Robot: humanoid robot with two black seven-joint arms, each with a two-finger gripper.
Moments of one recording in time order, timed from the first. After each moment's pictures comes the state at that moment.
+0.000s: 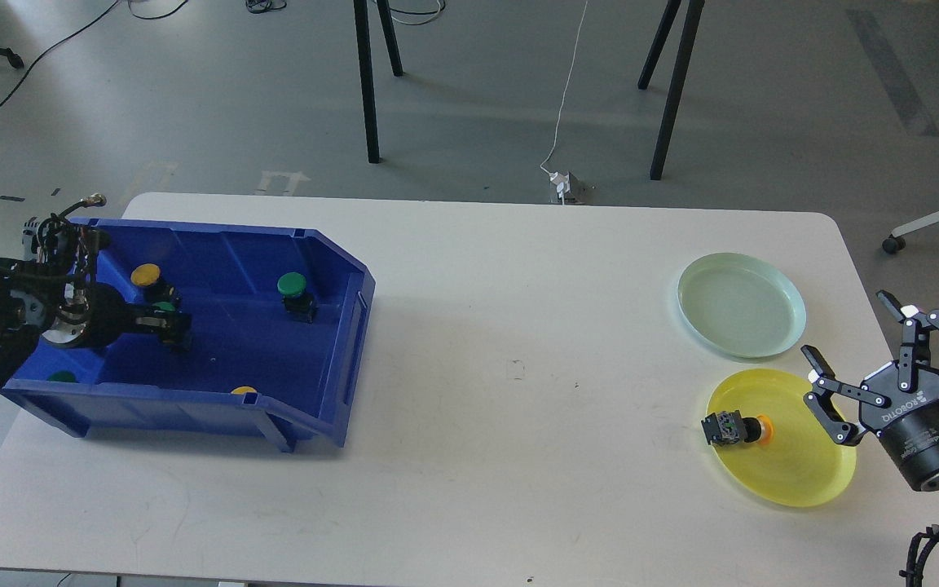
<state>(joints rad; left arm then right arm) -0.90 0.51 -0.05 -0.33 1.60 -0.41 -0.49 -0.23 -0.78 1.08 1.56 -0.12 0.23 0.49</state>
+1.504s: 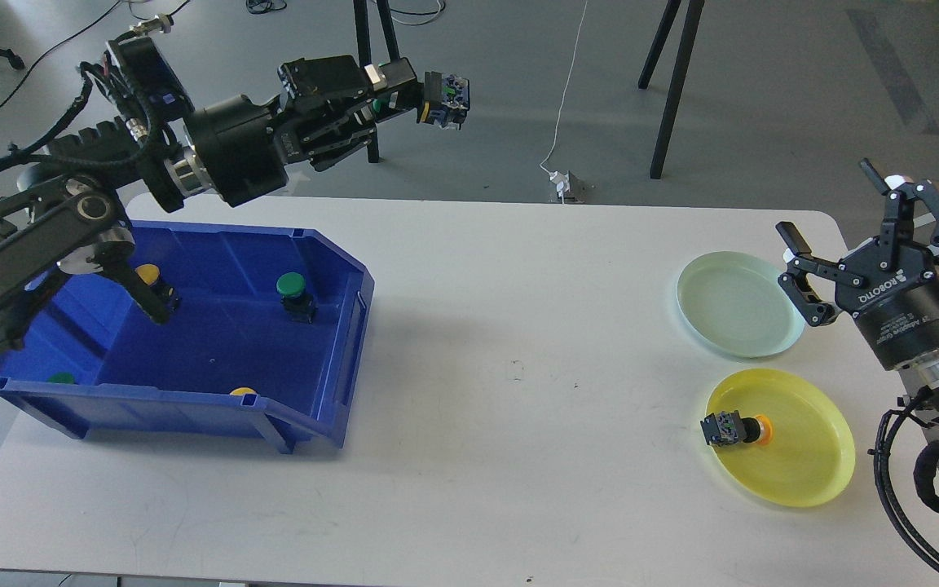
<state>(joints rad) -0.92 0.51 -0.54 -1.10 0.85 -0.49 -0.49 0.17 -0.77 0.95 1.53 -0.23 0.22 0.49</state>
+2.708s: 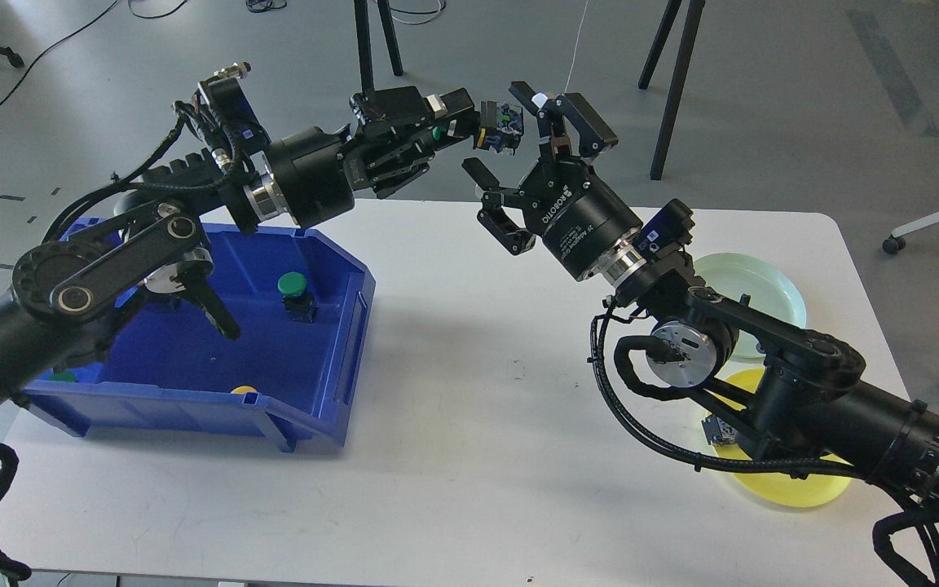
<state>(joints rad) -0.92 0.41 -0.54 -1.04 0.84 -0.49 -0.49 0.78 -0.21 0.47 1.23 -0.18 0.11 0.49</state>
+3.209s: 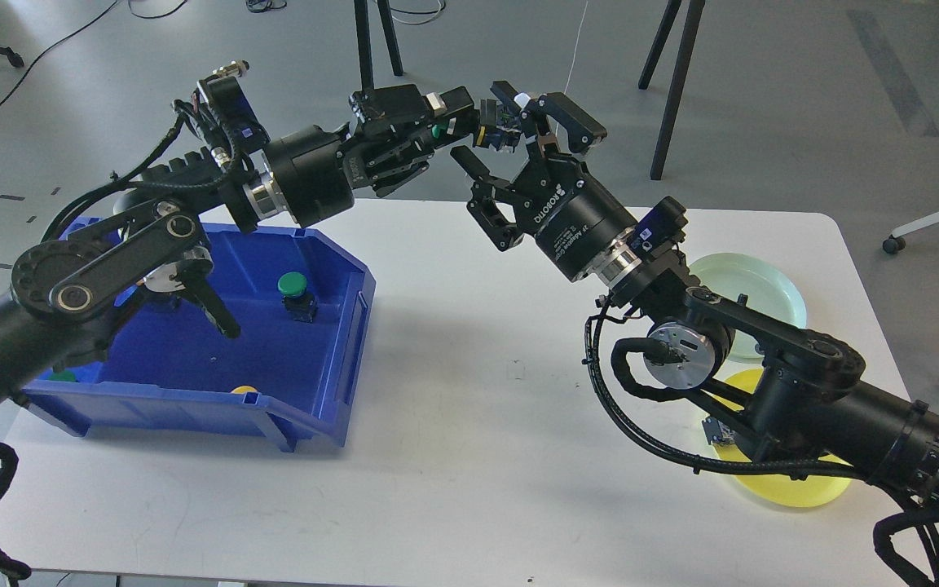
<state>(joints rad) -0.92 0.41 -0.55 -1.04 0.84 -0.49 -0.49 0.79 -0.22 0.48 1.26 -0.18 0.11 0.49</state>
